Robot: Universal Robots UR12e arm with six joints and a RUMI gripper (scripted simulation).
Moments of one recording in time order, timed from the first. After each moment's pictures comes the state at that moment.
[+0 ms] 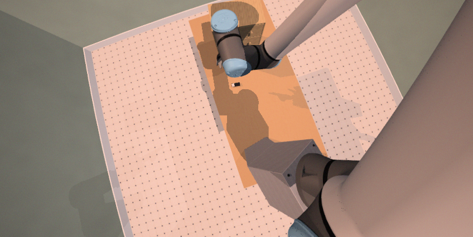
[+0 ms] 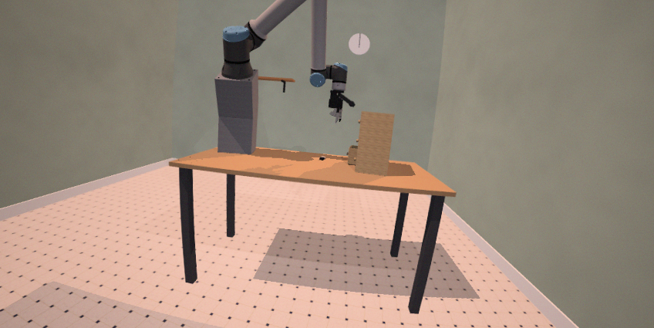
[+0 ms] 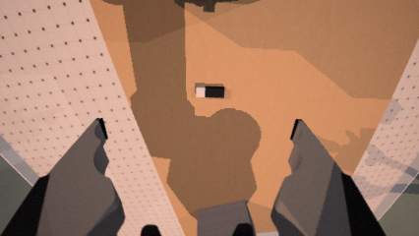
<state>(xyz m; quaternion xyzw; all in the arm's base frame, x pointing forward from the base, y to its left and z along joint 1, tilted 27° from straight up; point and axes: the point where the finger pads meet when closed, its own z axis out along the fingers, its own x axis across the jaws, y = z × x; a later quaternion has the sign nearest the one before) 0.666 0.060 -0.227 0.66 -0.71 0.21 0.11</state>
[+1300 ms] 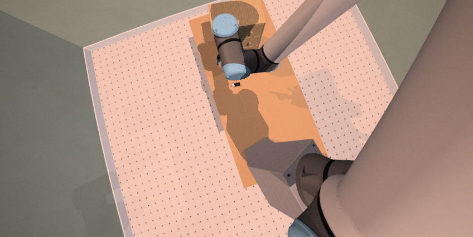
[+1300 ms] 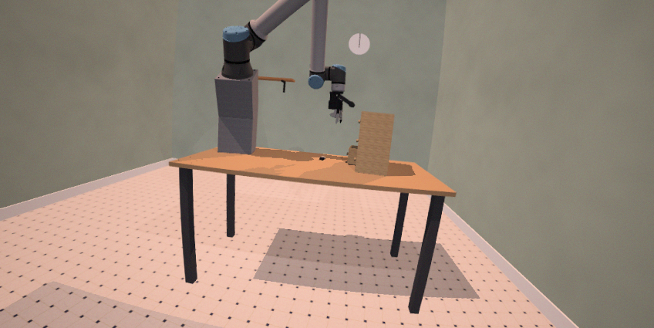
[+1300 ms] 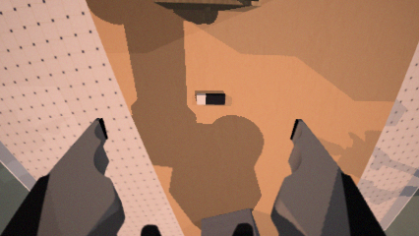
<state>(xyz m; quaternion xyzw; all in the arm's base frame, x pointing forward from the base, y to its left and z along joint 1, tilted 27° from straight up) 0.671 0.057 -0.232 0.66 -0.72 0.22 0.09</state>
